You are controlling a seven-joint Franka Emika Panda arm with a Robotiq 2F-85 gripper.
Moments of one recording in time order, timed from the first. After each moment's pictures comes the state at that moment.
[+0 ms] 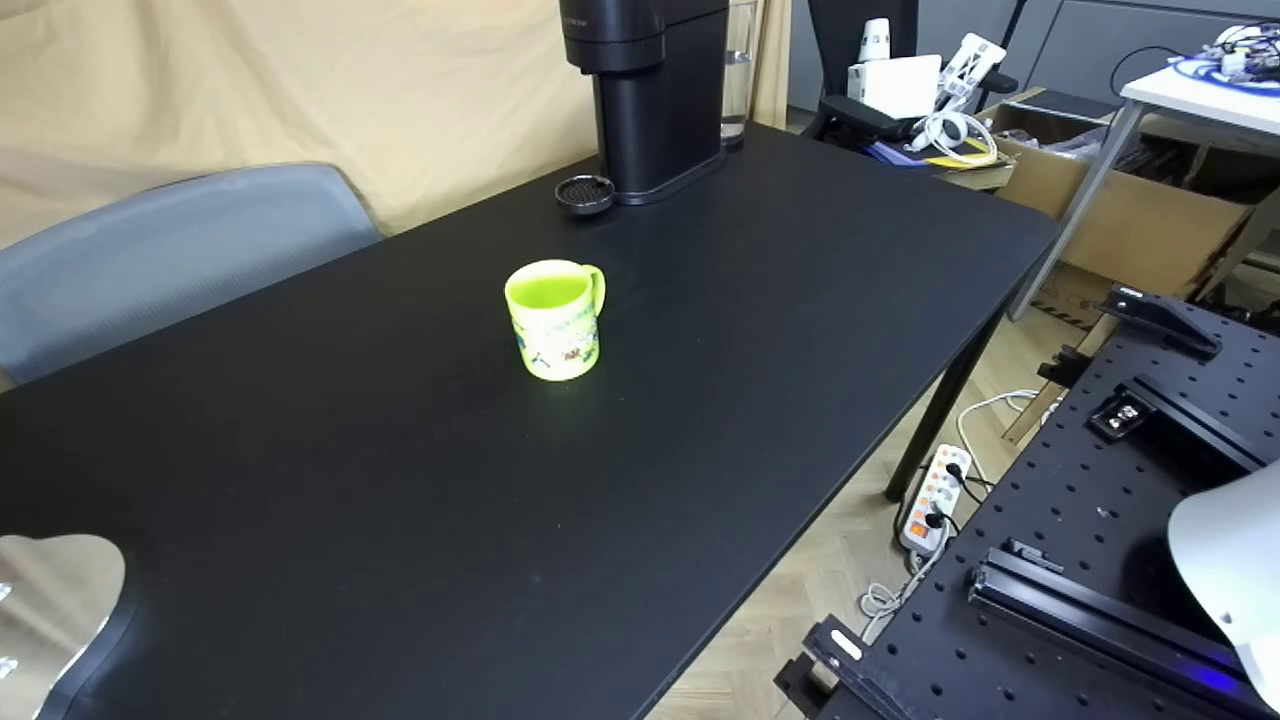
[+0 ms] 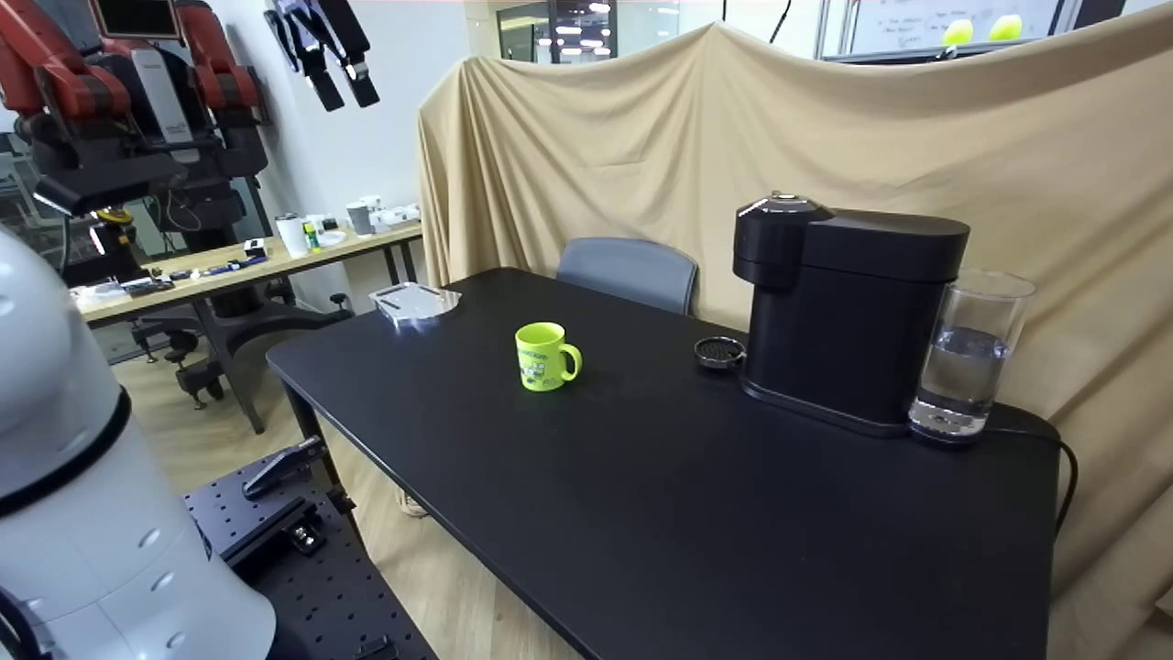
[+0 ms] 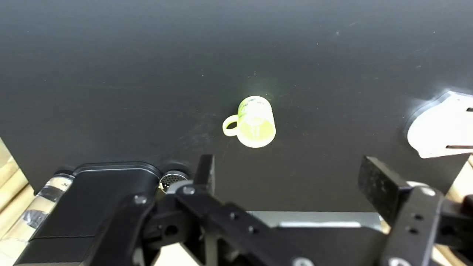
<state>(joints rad) 0.13 -0.86 0.31 -2.48 0.13 1.91 0.31</state>
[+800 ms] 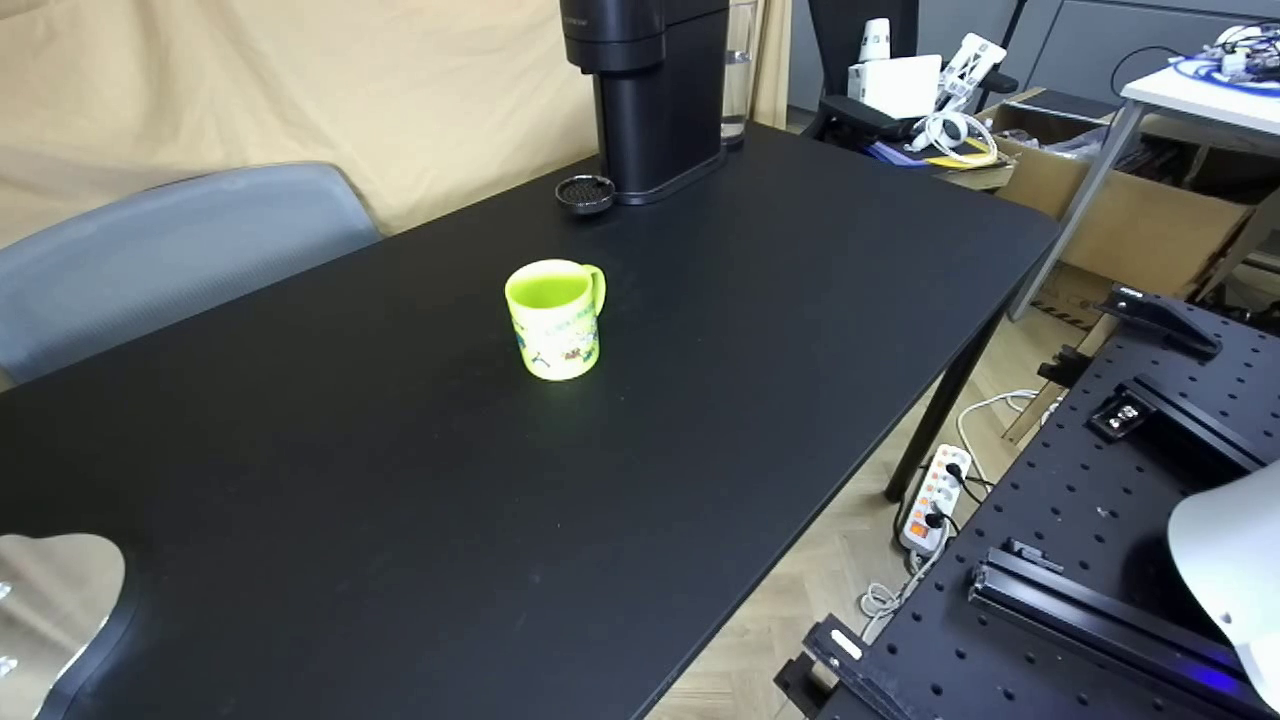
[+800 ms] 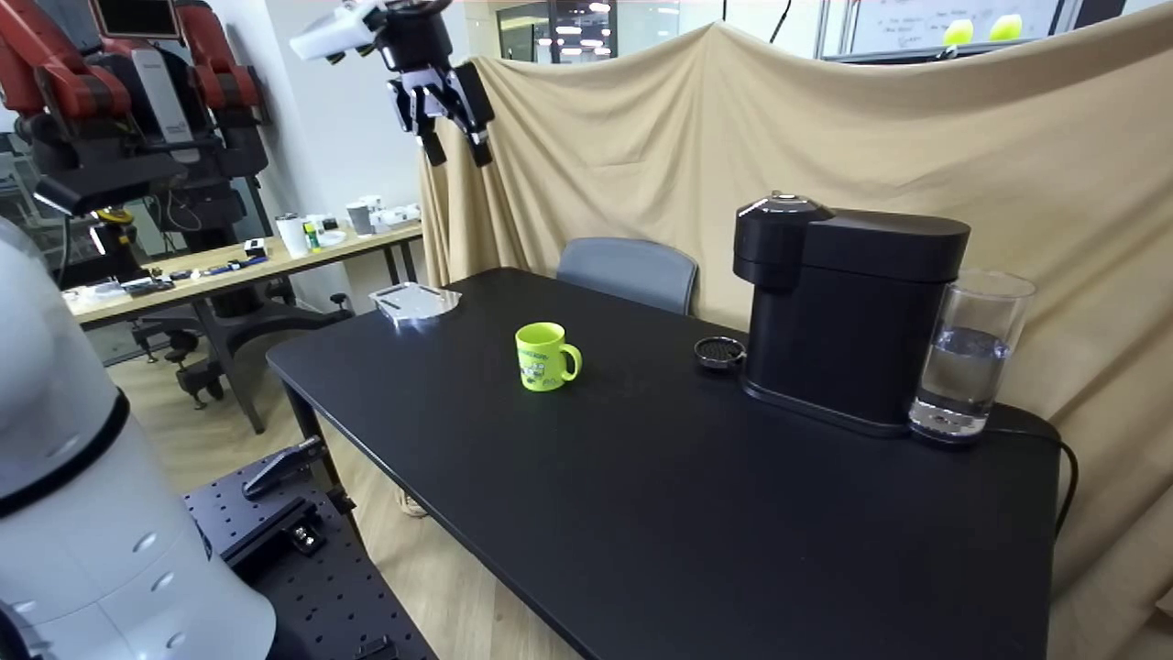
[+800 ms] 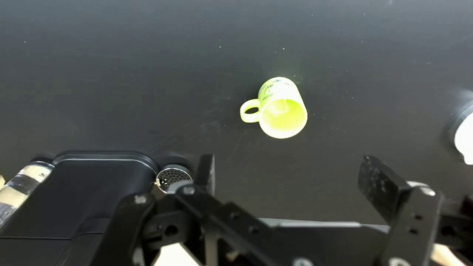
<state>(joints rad) 0.07 -0.55 0.23 -2.49 0.05 2.19 0.15</state>
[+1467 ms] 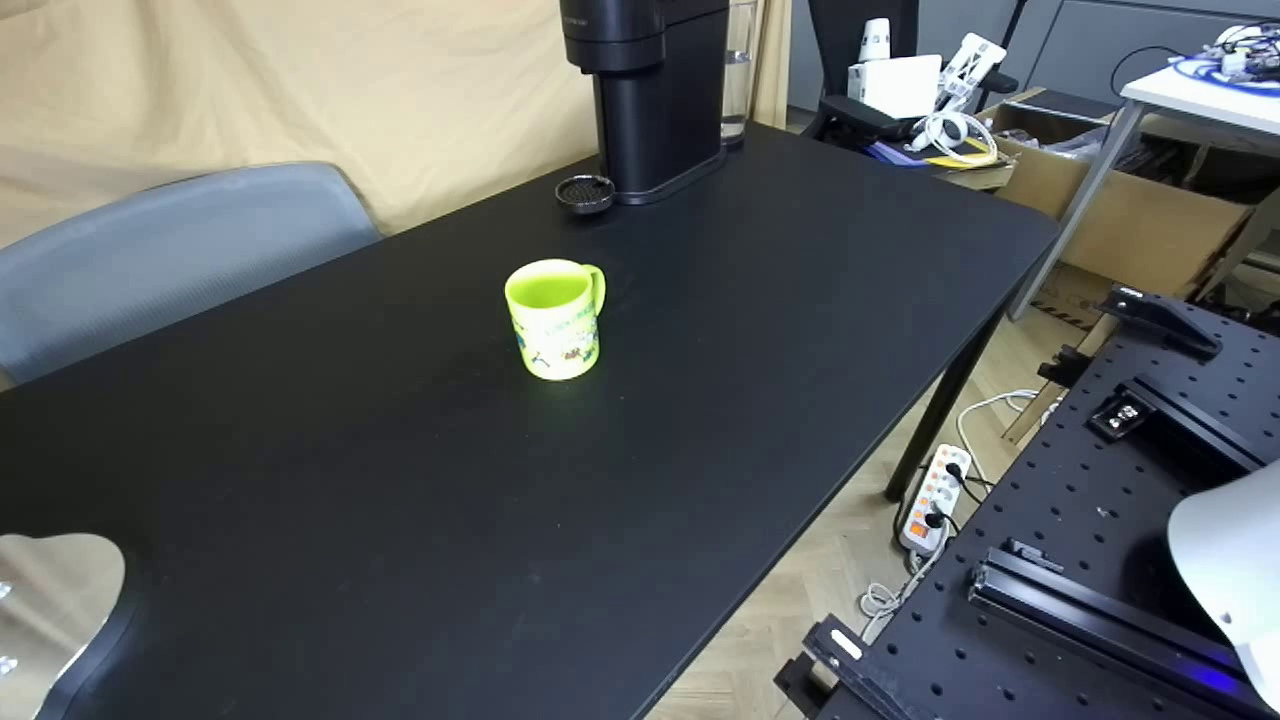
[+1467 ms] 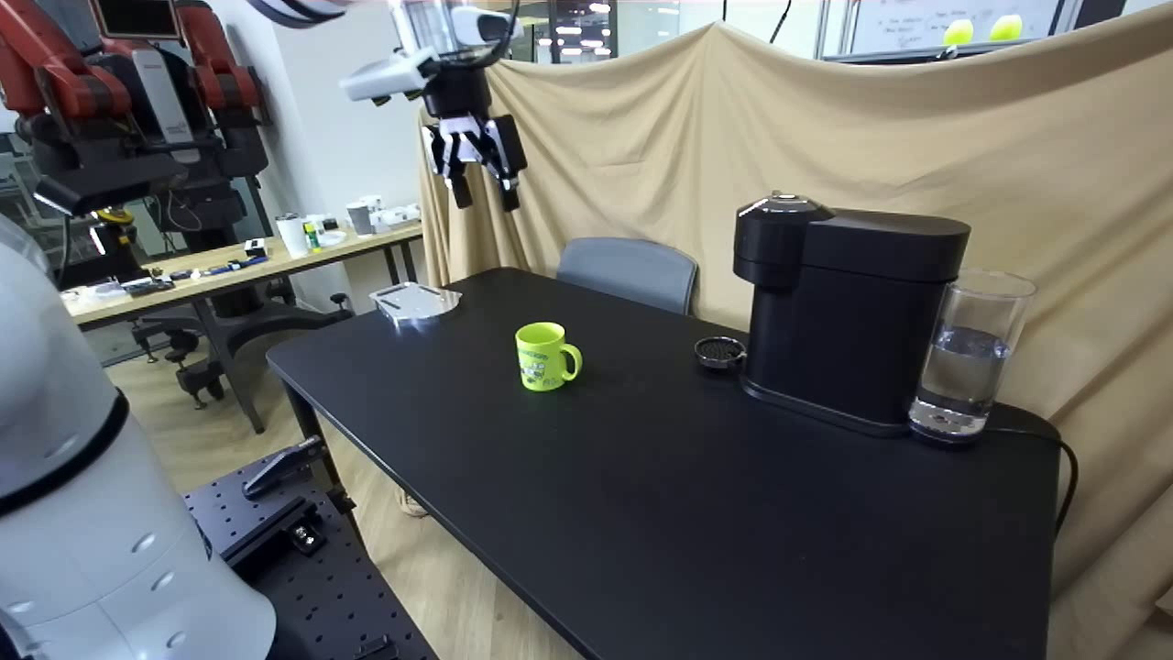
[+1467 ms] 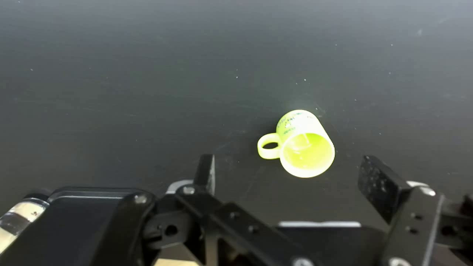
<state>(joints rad) 0.05 -0.39 0.18 -2.45 0.01 2.19 0.12</state>
